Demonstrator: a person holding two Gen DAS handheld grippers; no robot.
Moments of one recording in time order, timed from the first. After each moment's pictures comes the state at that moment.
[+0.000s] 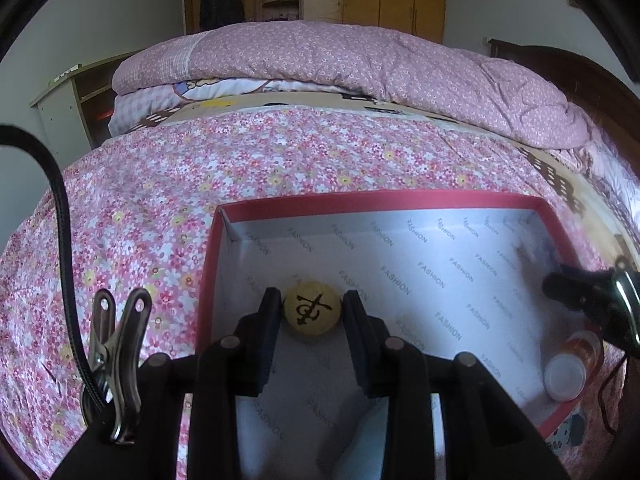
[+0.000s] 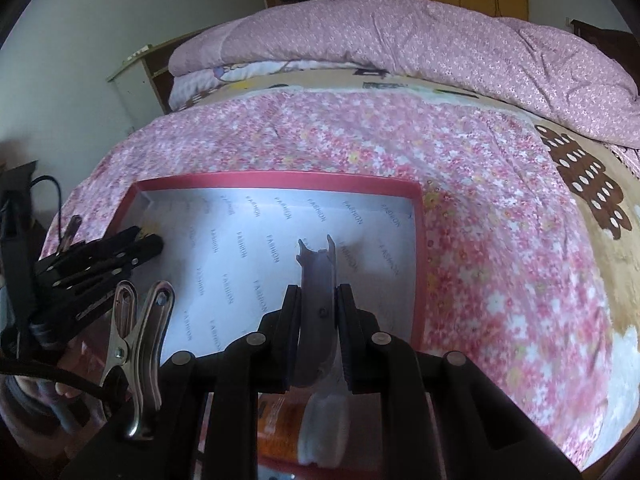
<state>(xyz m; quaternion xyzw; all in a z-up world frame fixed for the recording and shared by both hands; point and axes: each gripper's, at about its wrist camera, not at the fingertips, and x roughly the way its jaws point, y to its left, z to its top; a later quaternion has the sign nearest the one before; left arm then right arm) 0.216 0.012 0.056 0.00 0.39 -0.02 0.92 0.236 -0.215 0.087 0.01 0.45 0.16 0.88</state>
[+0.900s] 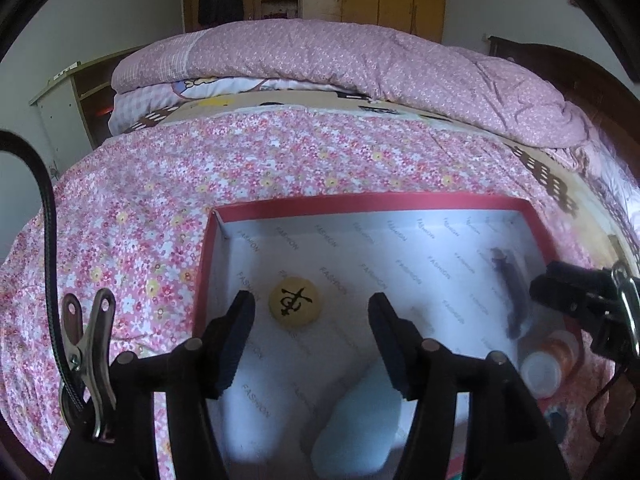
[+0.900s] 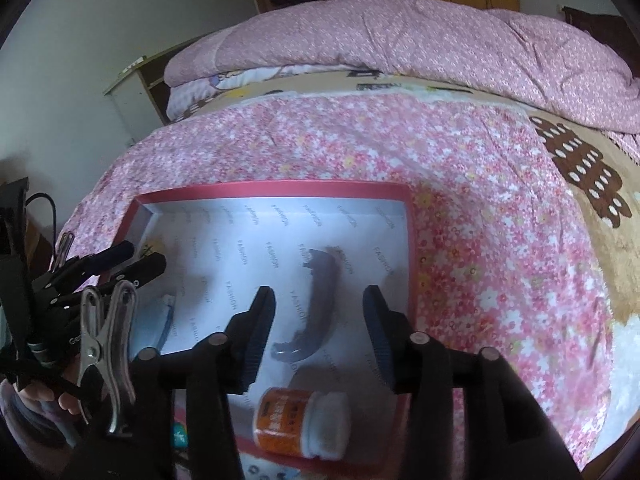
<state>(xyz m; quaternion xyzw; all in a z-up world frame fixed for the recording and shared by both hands) 0.205 0.003 0.075 0.00 0.40 -0.03 0.92 0.225 -0.217 0.101 0.03 0.45 0.17 0.88</state>
